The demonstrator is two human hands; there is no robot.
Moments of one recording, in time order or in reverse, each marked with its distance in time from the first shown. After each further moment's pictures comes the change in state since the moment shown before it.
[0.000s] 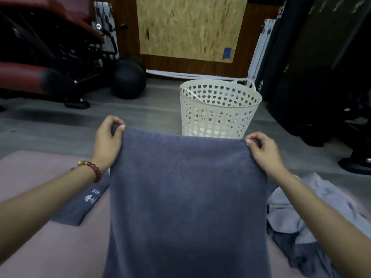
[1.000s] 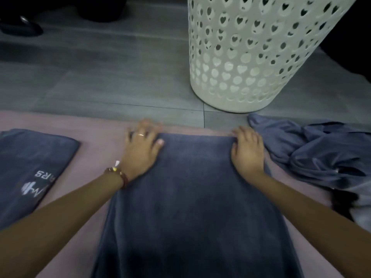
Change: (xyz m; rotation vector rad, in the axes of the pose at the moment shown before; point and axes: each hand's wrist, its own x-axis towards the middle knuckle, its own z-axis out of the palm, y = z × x) left_hand -0.082 -0.280 0.190 0.637 -0.587 0.057; right_hand -0.003 0.225 0.274 -0.687 -0.222 0.019
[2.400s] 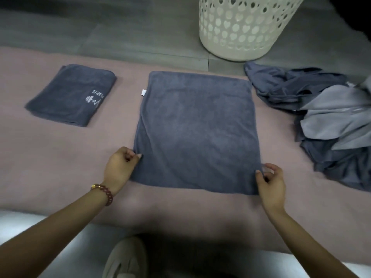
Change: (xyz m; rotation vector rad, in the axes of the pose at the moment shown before) left_hand -0.306 0.040 -0.100 -0.411 -0.060 -0.668; right_hand -0.336 0.034 -0.107 0.697 -0.013 0.605
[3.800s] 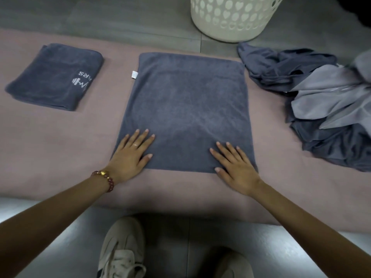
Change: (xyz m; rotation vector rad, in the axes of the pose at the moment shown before) left_hand -0.011 -0.019 0.018 0.747 -0.299 0.730; right_hand -0.012 0.002 0.013 -0.890 -0.639 -0.811
